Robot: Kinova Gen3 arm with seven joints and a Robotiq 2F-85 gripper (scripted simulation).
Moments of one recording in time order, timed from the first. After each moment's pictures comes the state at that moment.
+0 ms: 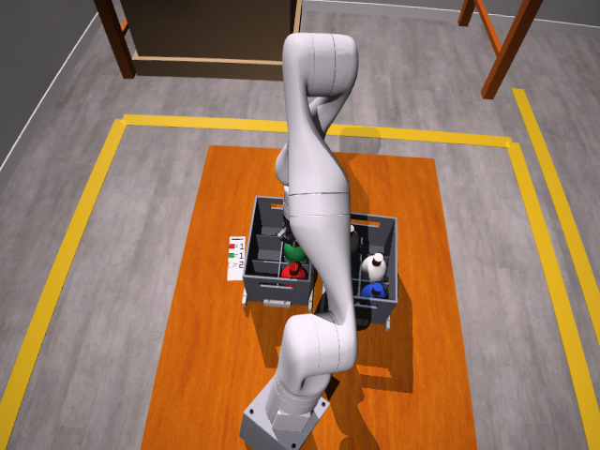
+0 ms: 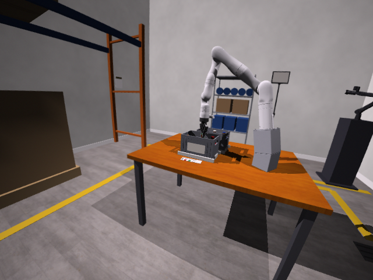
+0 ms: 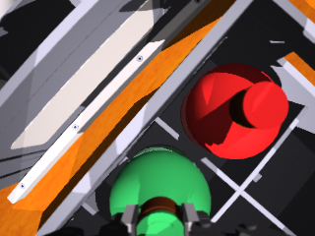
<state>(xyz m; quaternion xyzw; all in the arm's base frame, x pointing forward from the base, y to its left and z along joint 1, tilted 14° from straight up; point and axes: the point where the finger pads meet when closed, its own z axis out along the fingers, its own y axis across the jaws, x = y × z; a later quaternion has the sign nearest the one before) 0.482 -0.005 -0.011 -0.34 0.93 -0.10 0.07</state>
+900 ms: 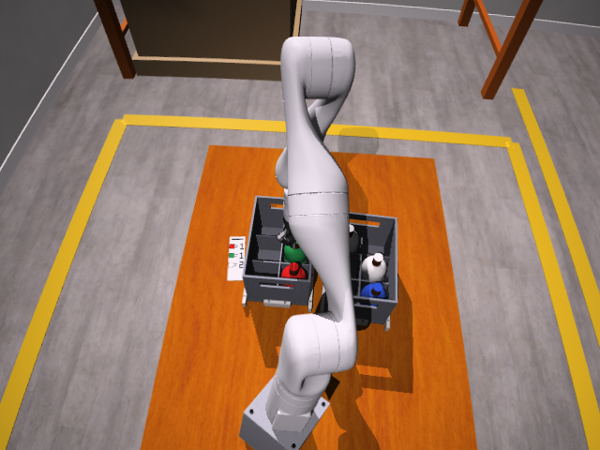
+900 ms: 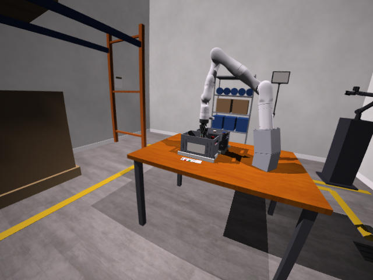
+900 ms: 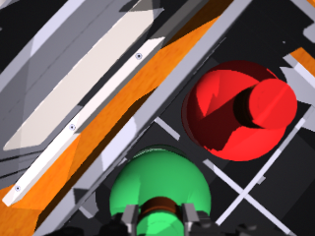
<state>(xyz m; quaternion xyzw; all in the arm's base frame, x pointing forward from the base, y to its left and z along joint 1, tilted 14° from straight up) 0.485 -0.007 -0.021 -0.34 0.93 -0.10 0.07</state>
